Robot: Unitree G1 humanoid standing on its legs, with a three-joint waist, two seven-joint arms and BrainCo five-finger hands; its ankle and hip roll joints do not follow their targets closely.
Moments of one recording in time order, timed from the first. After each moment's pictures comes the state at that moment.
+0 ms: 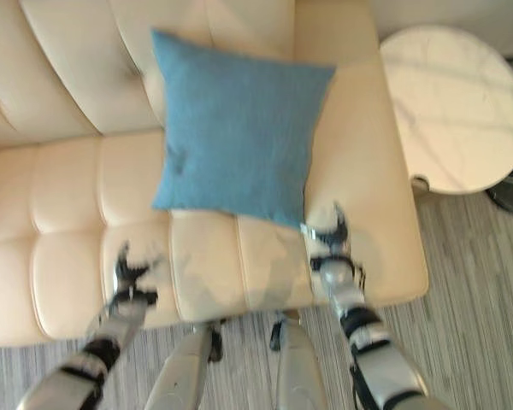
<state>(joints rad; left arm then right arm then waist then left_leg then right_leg) -0.21 0.22 -0.21 1.01 -0.27 -0.16 0.43 -0.34 -0.21 0.18 0.97 0.25 -0.19 -0.38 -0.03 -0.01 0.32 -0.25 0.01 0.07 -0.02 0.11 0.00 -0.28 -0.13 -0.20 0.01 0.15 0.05</state>
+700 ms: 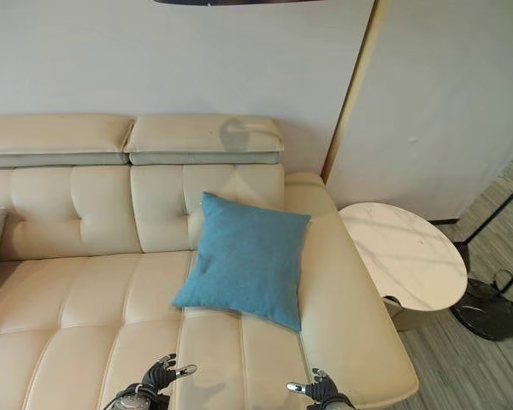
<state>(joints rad) -0.05 0.20 -0.33 1.10 -0.25 -0.09 0.08 -0.07 -0.13 0.26 1.16 0.17 -0.05 -0.12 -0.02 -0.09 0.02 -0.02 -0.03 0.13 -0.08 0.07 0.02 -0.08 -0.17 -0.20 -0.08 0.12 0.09</state>
